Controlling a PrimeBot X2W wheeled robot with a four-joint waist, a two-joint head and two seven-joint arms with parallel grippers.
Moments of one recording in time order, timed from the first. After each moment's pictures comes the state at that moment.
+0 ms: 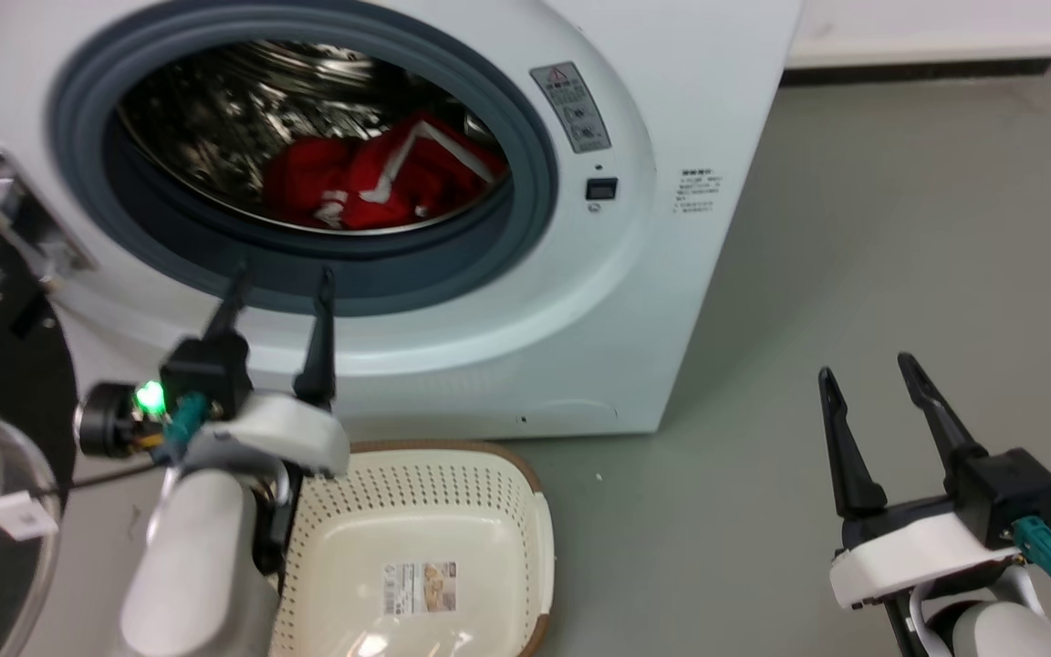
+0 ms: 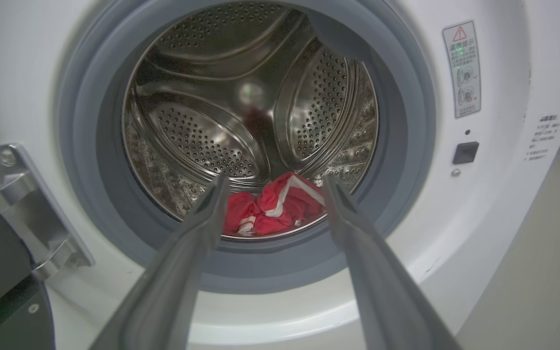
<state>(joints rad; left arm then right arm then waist) -0.37 0.13 -0.06 0.36 -0.06 -0.05 -0.26 -0.05 -0.05 0.02 0.00 -0.02 0.13 -0.15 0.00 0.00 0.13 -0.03</state>
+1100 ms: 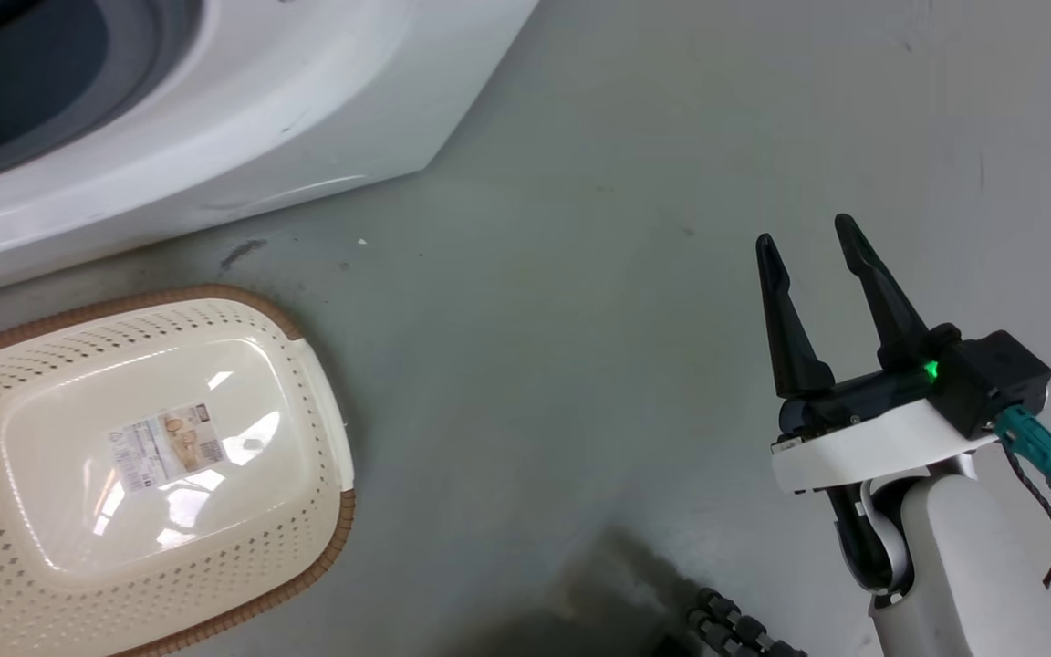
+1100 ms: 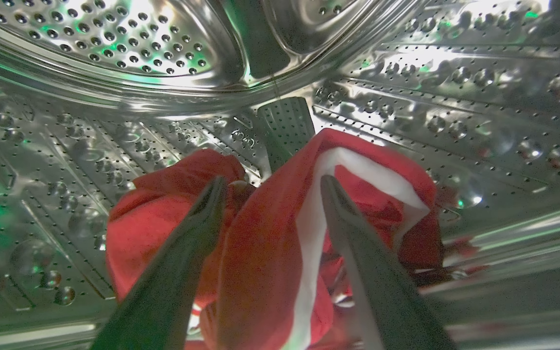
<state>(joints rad) -1.23 0.52 0.01 0.68 -0.11 -0.11 0.35 -0.32 -0.05 0.15 0.13 0.17 0.13 -0.26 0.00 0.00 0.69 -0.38</state>
